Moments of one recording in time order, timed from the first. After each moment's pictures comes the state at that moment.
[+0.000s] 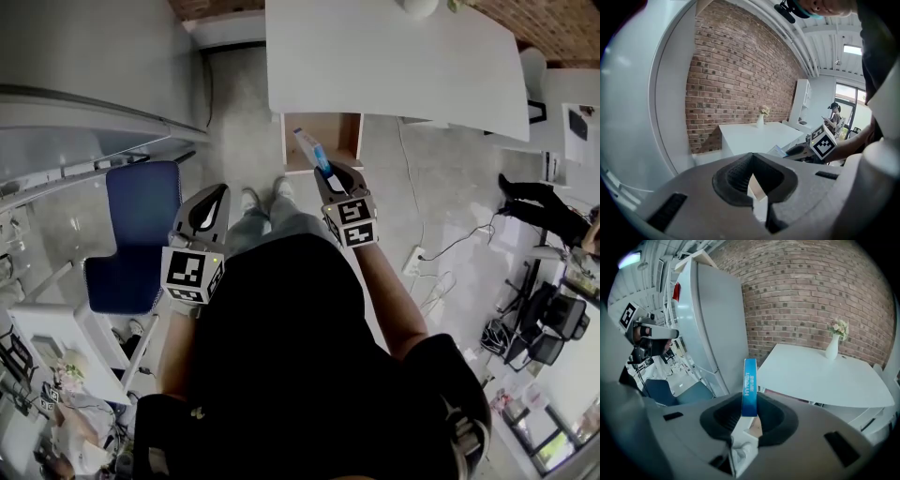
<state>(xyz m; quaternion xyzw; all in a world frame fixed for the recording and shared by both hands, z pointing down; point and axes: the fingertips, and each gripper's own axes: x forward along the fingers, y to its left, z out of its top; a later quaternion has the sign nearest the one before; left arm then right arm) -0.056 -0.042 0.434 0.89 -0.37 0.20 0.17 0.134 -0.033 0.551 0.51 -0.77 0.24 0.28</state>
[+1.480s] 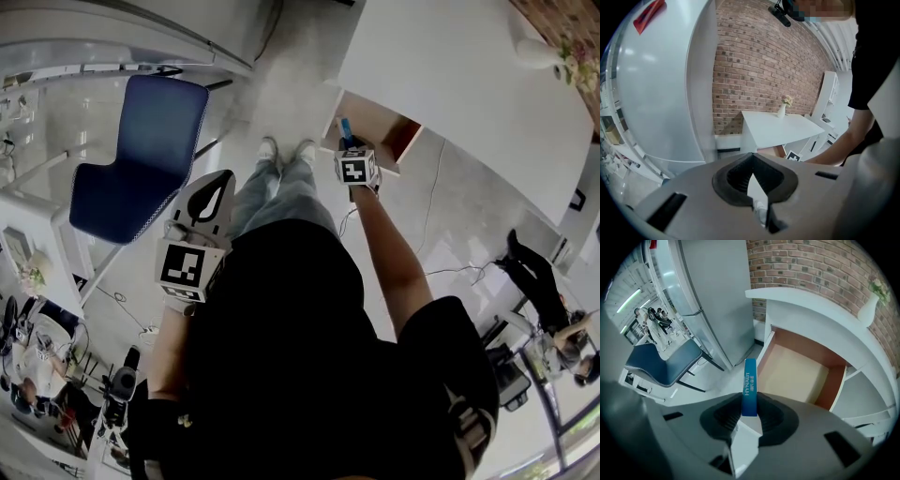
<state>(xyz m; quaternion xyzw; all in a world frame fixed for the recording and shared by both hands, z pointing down) -0.114 -0.032 0.473 0.81 -0.48 0.25 0.25 0.125 -0.066 0.816 0.41 -0.71 0.32 0.48</state>
